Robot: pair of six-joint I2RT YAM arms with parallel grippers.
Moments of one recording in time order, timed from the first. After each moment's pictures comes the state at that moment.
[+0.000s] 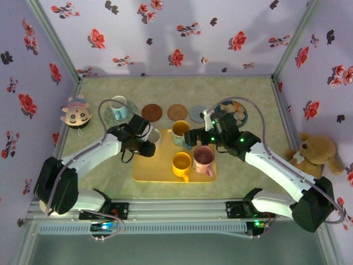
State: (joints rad) left arm -0.62 1.38 0.91 -0.72 0.07 -0.25; right arm 0.68 1.14 0.90 -0.44 -0.14 0.37
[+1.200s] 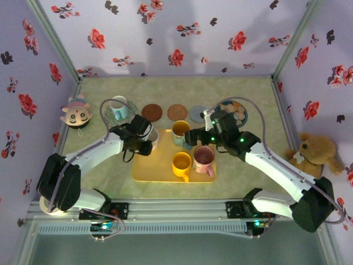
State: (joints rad) left arm -0.62 1.41 0.91 -0.71 0.02 -0.25; right arm 0.68 1.14 0.90 -0.44 -0.13 0.37
